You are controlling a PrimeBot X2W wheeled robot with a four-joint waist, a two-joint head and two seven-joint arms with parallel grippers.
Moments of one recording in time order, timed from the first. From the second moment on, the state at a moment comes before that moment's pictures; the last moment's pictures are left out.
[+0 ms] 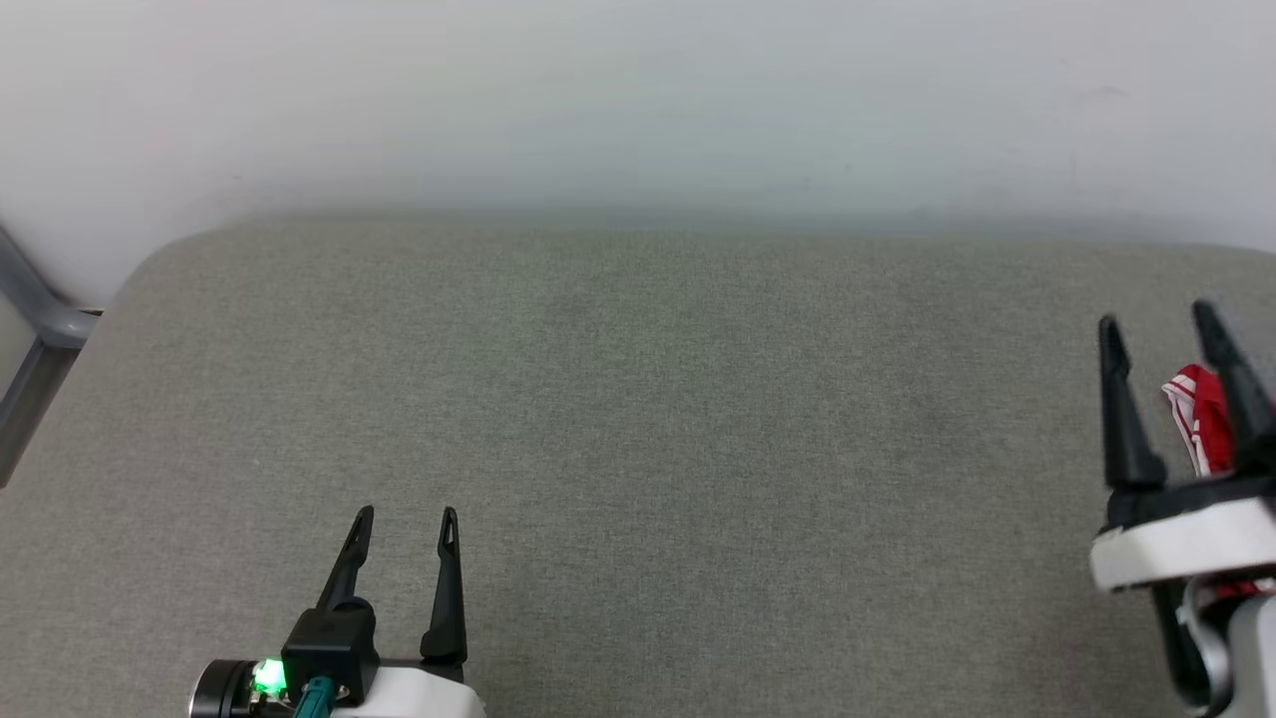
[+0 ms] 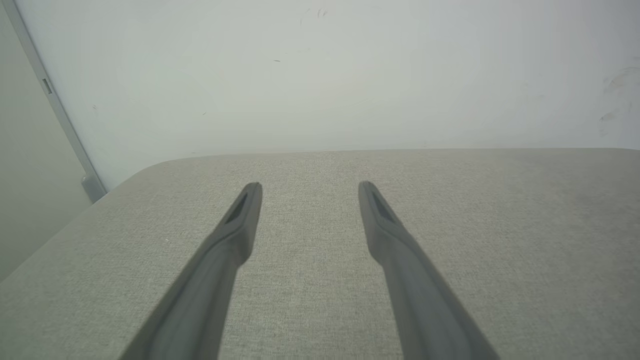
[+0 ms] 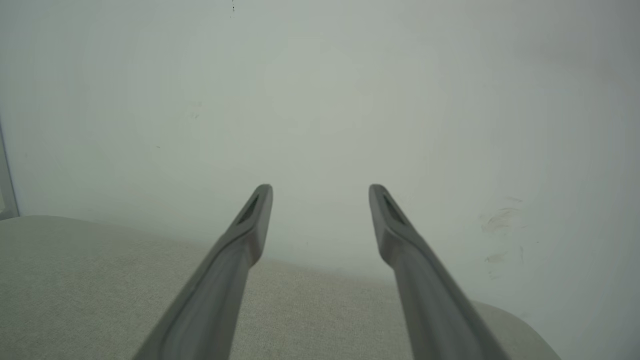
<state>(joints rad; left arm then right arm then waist) 0.06 0.08 -0.12 0.07 -0.07 0.09 -0.26 -0.20 -0.20 -0.09 0.08 0.10 0.13 -0.25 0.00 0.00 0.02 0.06</state>
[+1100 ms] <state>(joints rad) 0.11 0.08 -0.09 0.09 -0.11 0.04 -0.26 0.14 -0.06 -0.08 0.03 0.16 0.13 -0.26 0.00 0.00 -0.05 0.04</state>
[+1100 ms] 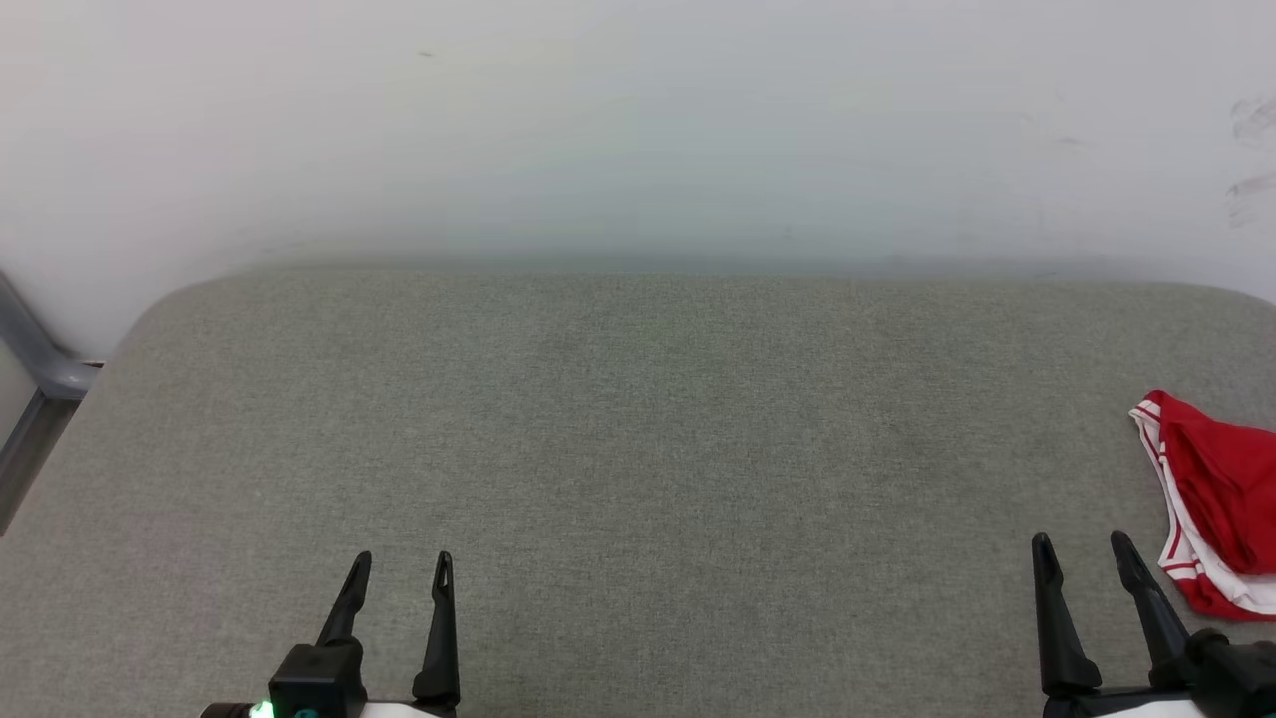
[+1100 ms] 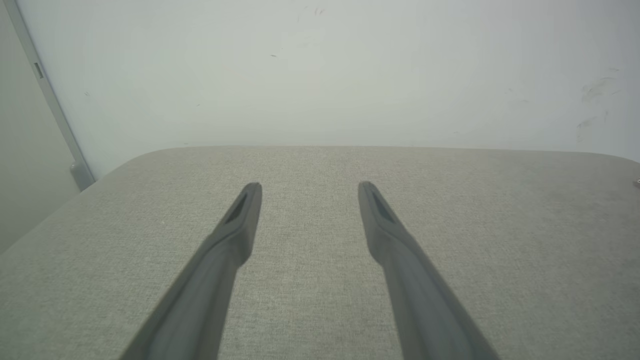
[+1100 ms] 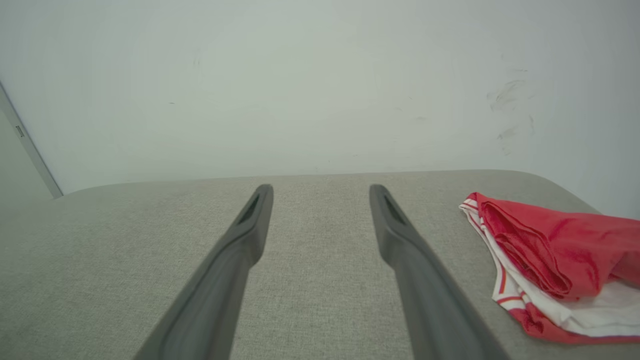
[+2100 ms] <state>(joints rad) 0.12 0.06 -0.06 0.17 -0.33 0.01 -0.20 0.15 -0.05 -0.09 0.11 0.39 0.13 -0.21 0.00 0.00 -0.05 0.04</state>
